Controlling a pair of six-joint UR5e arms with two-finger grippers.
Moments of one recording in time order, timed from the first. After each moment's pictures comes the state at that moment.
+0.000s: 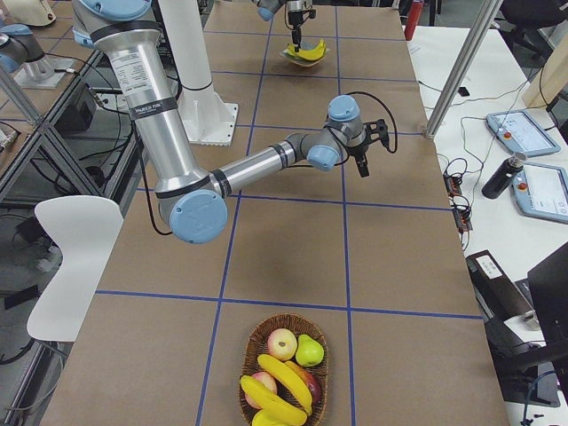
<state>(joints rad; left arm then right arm) -0.85 -1.38 -1.71 -2.70 -2.20 -1.05 1.00 -1.23 1.62 -0.98 2.03 0.88</state>
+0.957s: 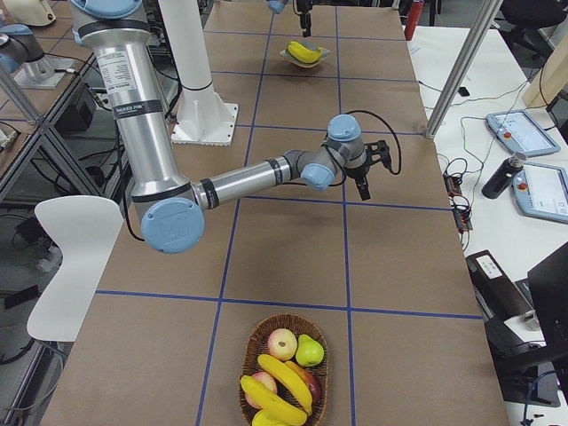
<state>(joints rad) -1.04 -1.45 -1.72 -2.69 -2.36 -0.99 1.10 -1.36 1.62 -0.98 2.08 0.70</state>
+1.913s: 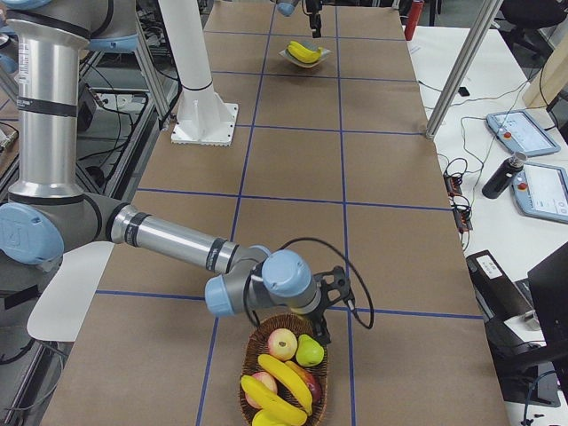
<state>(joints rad) -1.05 -1.56 -1.66 -2.69 -2.37 -0.99 1.74 -1.69 1.39 -0.99 2.40 -0.21</state>
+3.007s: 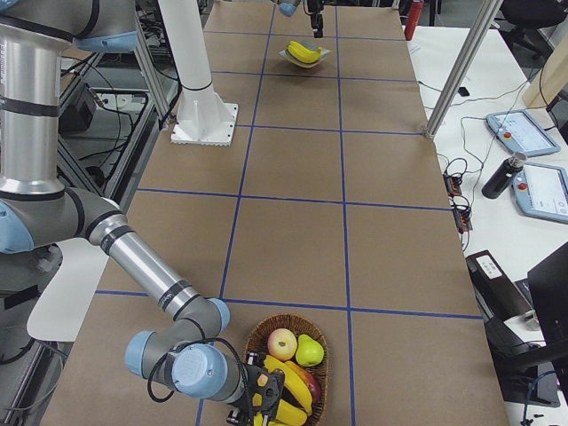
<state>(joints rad) -1.05 -1.58 -1.67 -2.69 -2.37 -0.99 1.93 -1.76 1.19 -0.96 2.38 0.02</state>
